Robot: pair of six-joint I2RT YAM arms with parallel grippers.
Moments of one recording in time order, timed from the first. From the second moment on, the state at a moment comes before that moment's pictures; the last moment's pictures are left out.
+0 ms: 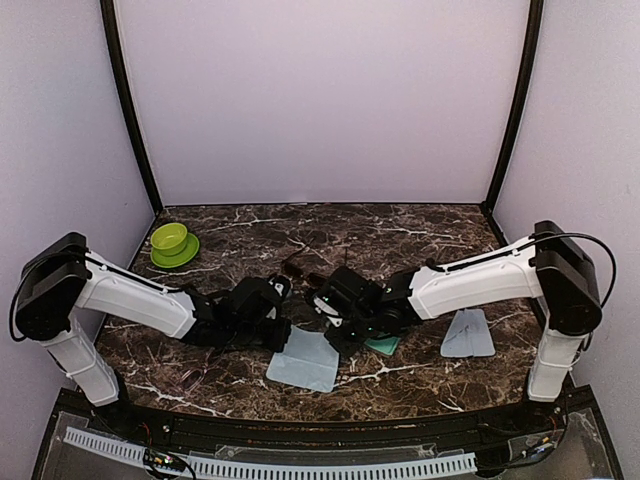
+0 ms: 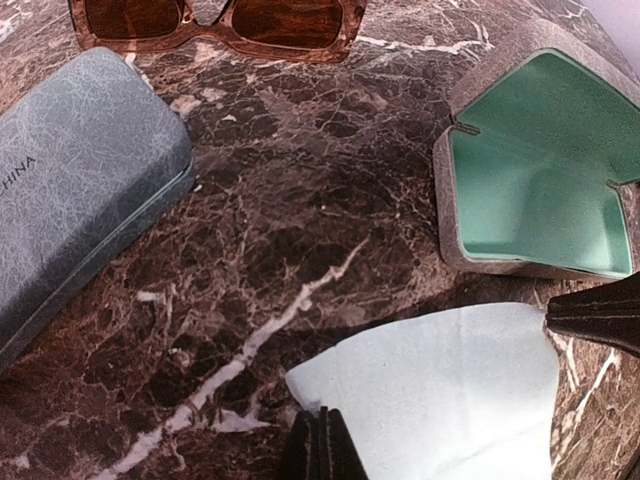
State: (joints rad) left arm -0.99 1.64 0.75 0.04 -0.19 -0.56; right arm 1.12 1.84 1.17 -0.40 0.18 0.18
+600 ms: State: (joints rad) left arm -0.99 1.60 0.73 0.06 -0.17 -0.52; right arm 1.12 1.84 1.17 -0.45 0.15 0.18
